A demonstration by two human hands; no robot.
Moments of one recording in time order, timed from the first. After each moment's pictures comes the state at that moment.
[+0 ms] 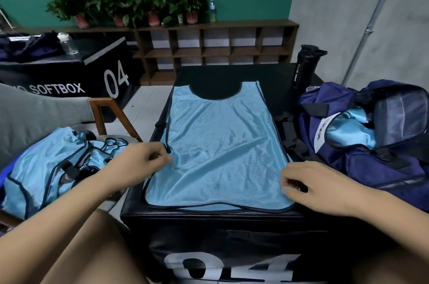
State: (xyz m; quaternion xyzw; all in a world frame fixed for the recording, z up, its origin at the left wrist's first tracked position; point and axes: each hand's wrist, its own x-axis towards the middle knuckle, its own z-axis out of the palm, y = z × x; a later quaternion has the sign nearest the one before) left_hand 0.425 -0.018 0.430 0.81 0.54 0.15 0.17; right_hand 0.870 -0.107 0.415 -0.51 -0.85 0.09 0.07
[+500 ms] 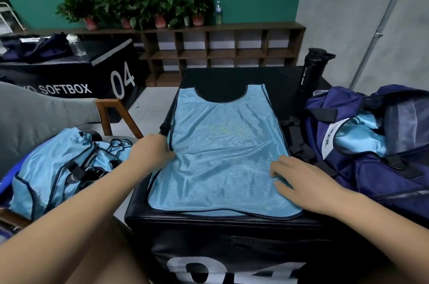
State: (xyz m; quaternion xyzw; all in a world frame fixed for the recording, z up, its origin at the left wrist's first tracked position) left_hand 0.447 0.051 0.403 0.72 0.69 0.05 0.02; right_hand 0.849 -0.072 0.387 -0.54 -0.84 0.04 0.07
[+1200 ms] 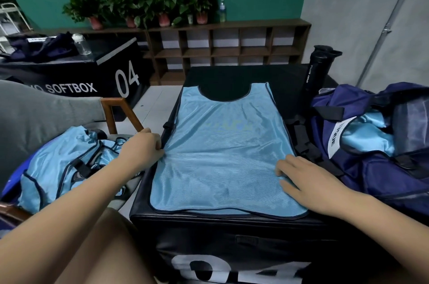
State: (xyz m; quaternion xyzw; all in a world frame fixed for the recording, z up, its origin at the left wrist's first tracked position) left_hand 0.403 0.059 0.395 0.76 0.65 0.08 0.01; right_hand 0.851 -0.071 0.380 -0.55 -0.83 0.03 0.06
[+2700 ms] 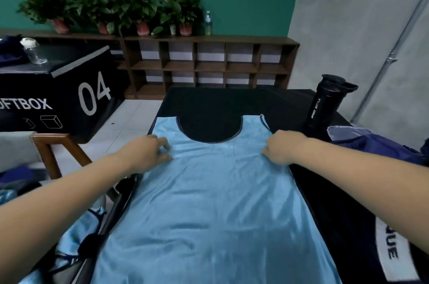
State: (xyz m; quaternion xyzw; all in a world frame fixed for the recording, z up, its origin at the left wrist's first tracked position) left_hand 0.469 0.285 0.402 0.79 0.61 -0.01 0.08; right_hand 0.846 0.234 0.444 -0.68 -0.70 -0.03 -0.21
